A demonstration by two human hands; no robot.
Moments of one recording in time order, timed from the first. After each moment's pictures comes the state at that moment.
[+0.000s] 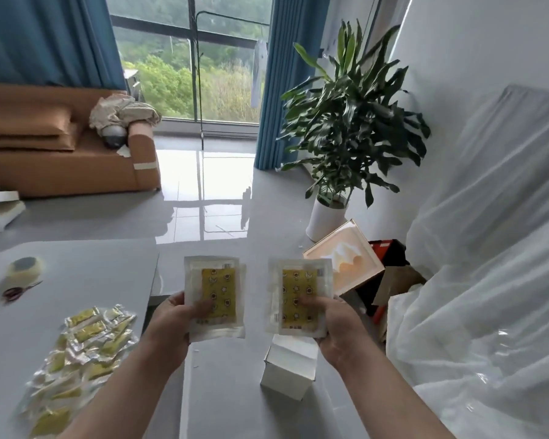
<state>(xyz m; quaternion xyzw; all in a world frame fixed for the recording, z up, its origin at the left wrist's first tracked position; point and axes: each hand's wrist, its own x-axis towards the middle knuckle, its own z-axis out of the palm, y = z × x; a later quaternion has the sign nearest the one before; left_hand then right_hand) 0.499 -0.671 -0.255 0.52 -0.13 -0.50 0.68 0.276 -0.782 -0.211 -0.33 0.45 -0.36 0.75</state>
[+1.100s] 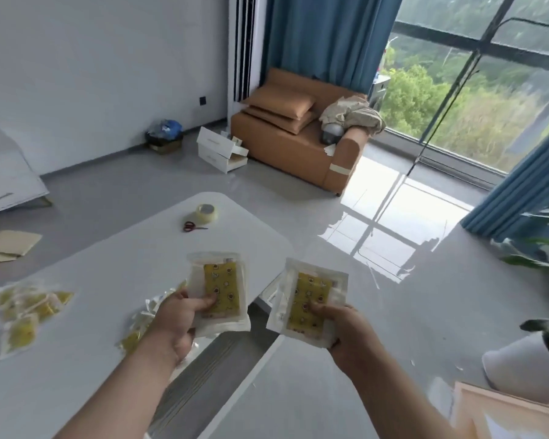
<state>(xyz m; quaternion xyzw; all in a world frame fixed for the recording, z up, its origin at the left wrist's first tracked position) 0.648 -0.741 -0.287 0.53 0.20 -0.20 0.80 0.574 -0.992 -0.260 -0.51 0.35 0.04 0.79</state>
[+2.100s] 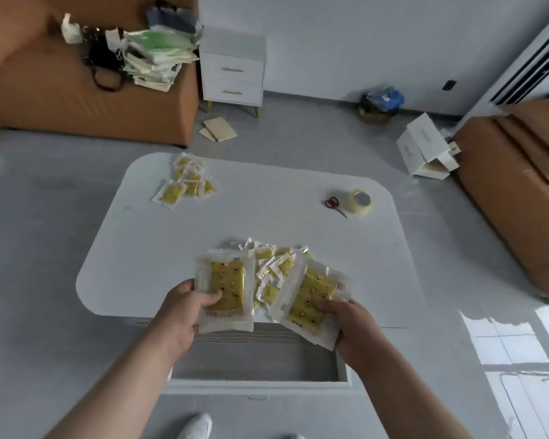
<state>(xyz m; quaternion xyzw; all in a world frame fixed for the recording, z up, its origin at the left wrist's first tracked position) 0.656 -0.710 -0.406 0.42 0.49 0.05 0.76 0.805 -0.925 -0.392 -0.60 0.19 0.42 0.65</state>
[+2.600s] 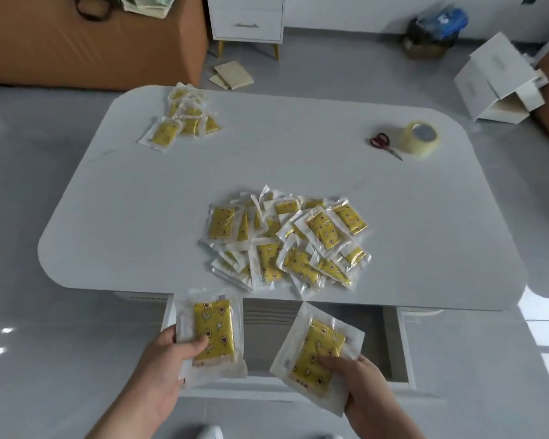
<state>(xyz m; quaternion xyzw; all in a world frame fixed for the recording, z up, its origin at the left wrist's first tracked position) 0.604 -0.742 -0.643 0.40 0.57 0.02 0.71 0.763 -0.963 -0.665 -0.58 0.28 0.48 0.59</state>
